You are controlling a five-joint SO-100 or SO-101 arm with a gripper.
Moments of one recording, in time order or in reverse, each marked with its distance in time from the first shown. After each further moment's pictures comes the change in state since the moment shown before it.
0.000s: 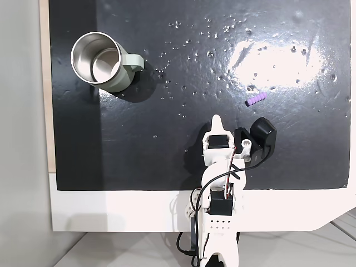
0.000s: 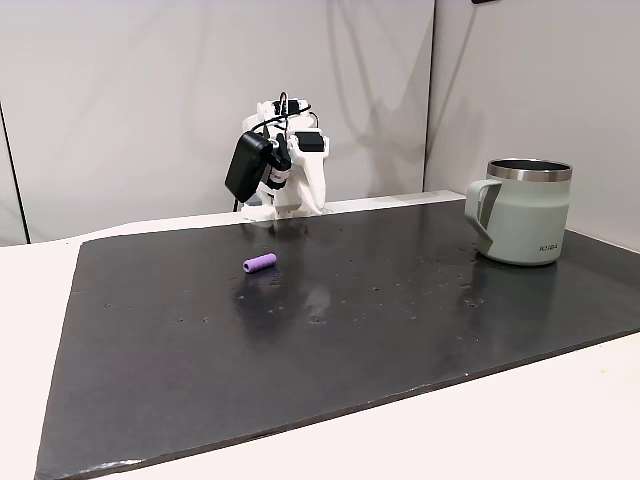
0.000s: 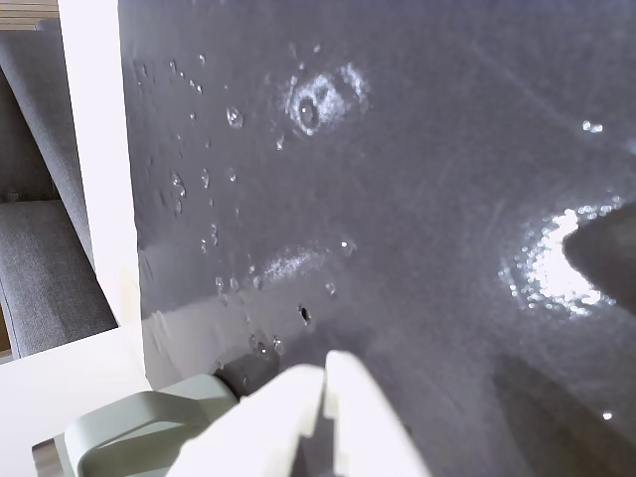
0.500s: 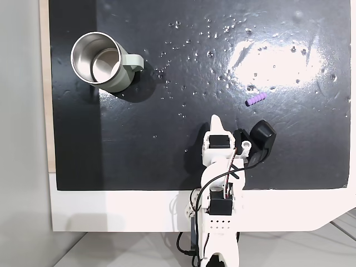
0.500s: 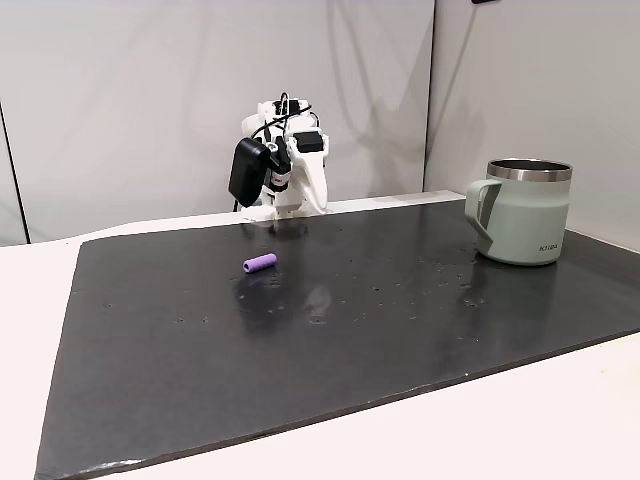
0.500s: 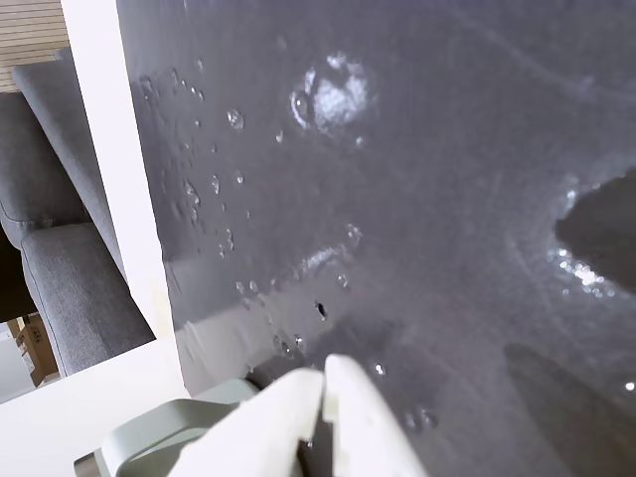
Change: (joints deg) arm -0.8 0.0 -0.1 0.7 6.7
